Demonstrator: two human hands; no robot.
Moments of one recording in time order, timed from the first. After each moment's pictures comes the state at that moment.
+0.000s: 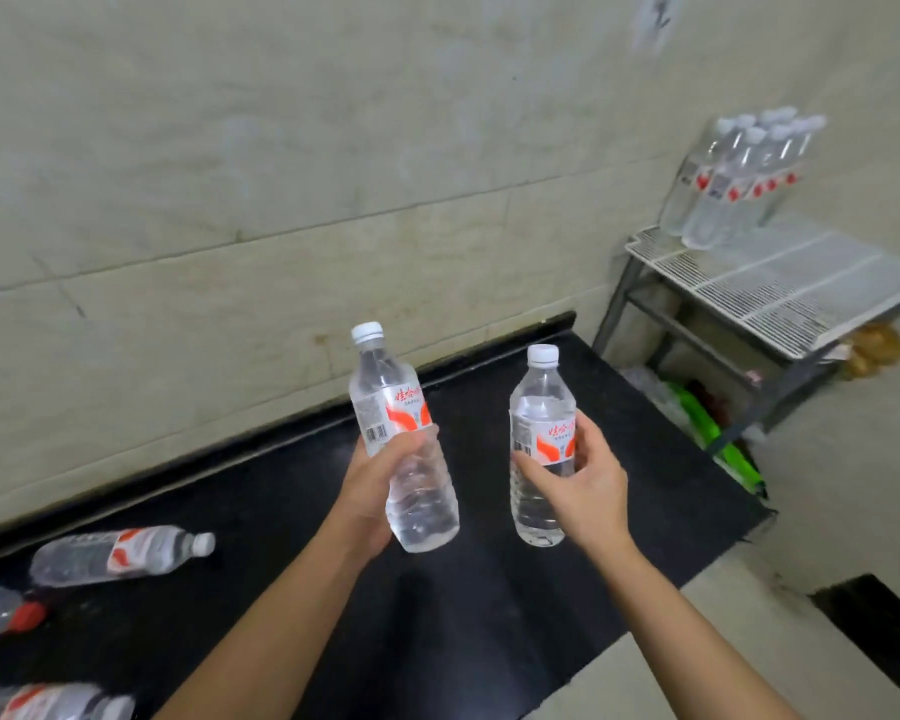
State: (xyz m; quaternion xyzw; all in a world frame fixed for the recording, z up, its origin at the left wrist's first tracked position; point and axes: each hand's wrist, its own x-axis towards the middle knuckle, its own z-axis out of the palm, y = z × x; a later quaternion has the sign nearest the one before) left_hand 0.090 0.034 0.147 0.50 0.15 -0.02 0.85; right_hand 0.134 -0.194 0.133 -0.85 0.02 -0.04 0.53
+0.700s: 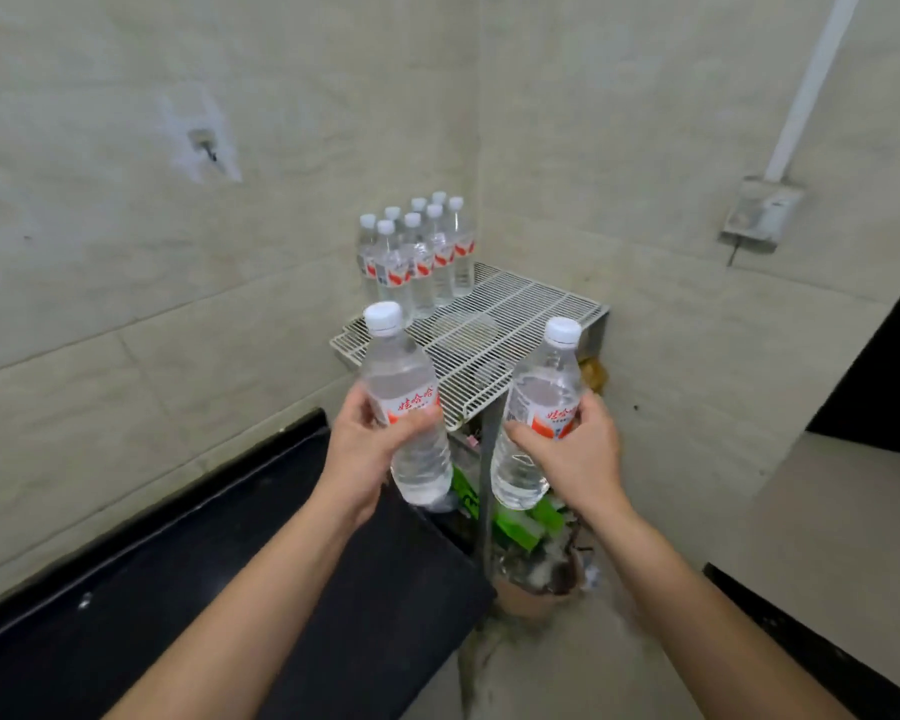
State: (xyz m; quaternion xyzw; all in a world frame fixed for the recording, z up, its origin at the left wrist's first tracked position) left_hand 0.296 -0.429 0.251 0.65 -0.01 0.04 0.76; right_hand 0.291 -0.651 0.222 -0.80 0.09 -0.23 0.54
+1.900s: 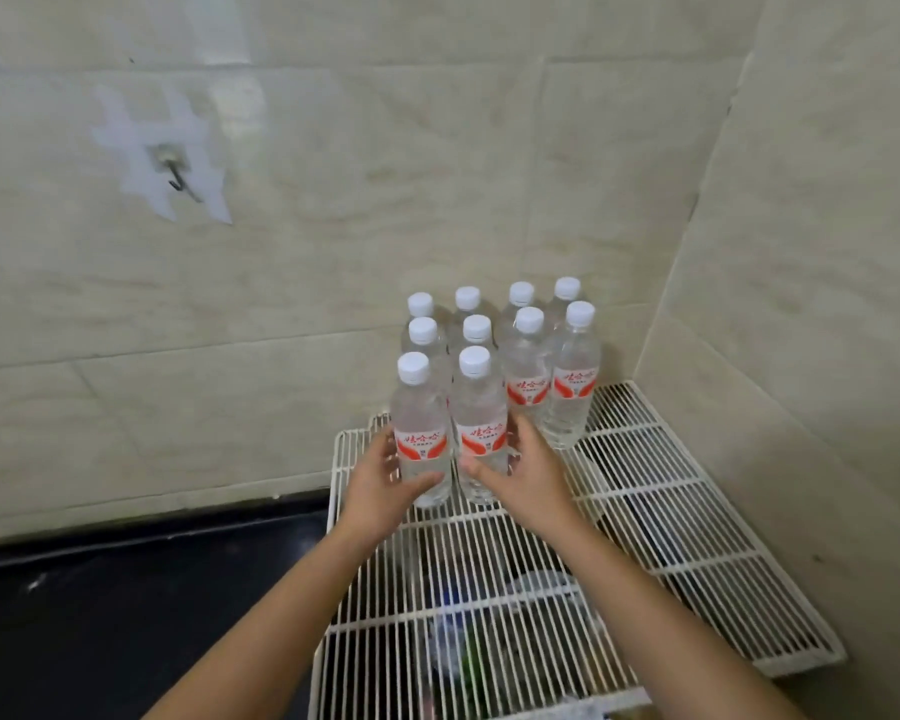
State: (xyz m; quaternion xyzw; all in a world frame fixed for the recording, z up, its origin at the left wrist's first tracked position) left_hand 0.670 -0.484 0.184 0.77 0.25 0.17 0.56; right_hand 0.787 -0.643 0.175 -0.79 -0.27 0.12 0.54
